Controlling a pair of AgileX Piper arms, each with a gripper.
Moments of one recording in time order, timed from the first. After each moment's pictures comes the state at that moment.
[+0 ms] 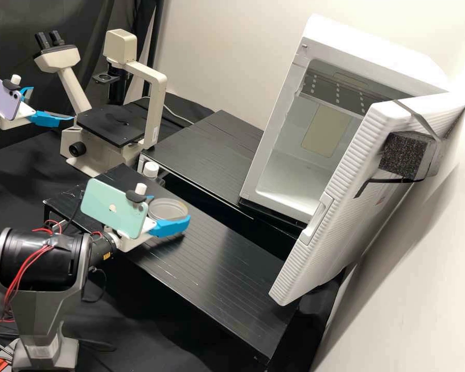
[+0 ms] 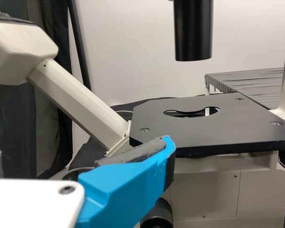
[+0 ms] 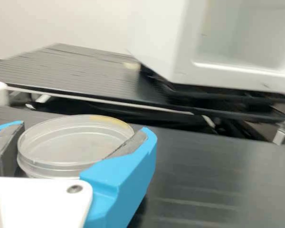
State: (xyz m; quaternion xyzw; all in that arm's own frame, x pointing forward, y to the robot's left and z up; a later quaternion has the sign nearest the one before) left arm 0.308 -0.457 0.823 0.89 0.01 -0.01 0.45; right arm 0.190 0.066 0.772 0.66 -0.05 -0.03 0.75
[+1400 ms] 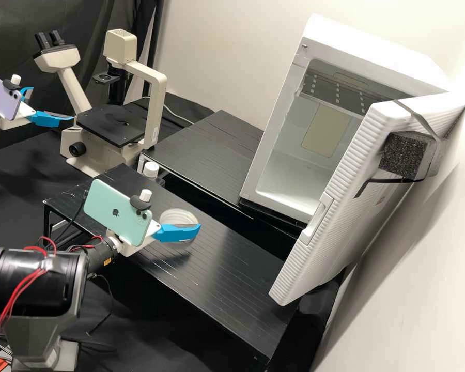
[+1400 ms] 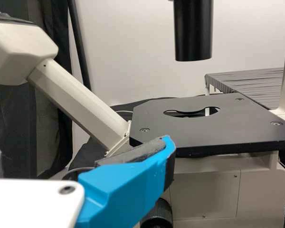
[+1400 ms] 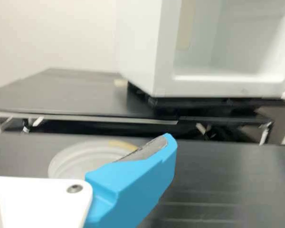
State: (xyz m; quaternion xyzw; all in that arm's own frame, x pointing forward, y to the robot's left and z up) left arm 0.308 -0.457 0.823 0.89 0.01 -0.01 0.45; right arm 0.170 0.076 0.791 0.69 -0.06 0.03 0.72
